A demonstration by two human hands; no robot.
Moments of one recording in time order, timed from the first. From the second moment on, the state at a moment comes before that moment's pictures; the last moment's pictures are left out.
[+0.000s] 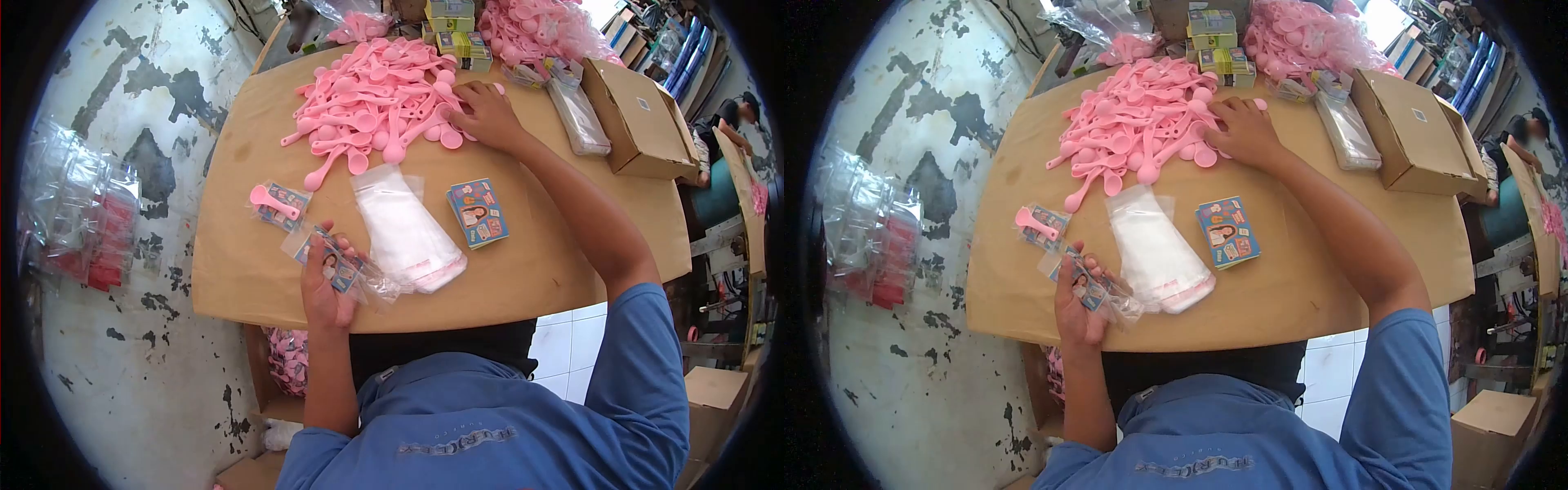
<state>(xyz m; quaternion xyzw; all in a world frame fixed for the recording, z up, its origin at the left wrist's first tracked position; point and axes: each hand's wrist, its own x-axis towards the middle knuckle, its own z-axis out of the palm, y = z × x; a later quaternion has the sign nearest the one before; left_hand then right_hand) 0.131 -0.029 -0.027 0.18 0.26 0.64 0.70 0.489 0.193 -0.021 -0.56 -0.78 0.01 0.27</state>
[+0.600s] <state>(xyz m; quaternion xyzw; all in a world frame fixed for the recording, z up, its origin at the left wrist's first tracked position) 0.122 -0.021 -0.033 0.21 0.21 0.65 0.70 0.486 0.177 -0.027 -0.55 -0.76 -0.04 0.34</state>
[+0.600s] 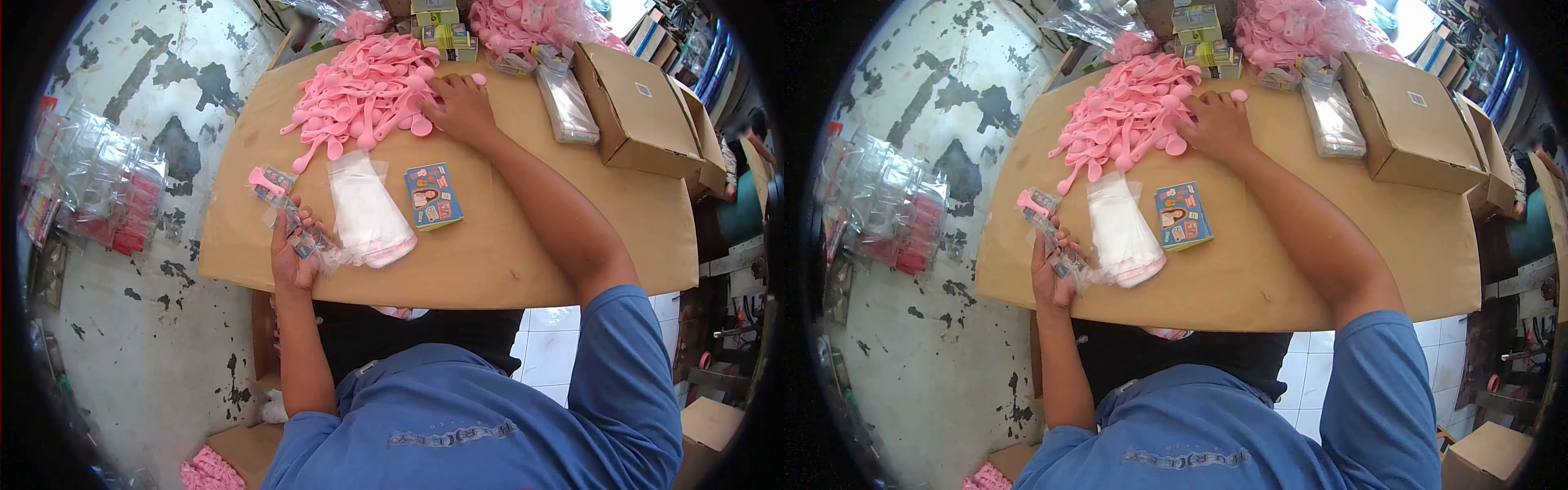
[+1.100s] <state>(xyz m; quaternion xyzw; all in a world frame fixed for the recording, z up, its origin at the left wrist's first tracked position) 0.125 -0.022 -0.033 0.19 0.18 0.65 0.71 0.493 0.193 -0.040 -0.51 -0.77 -0.02 0.38</state>
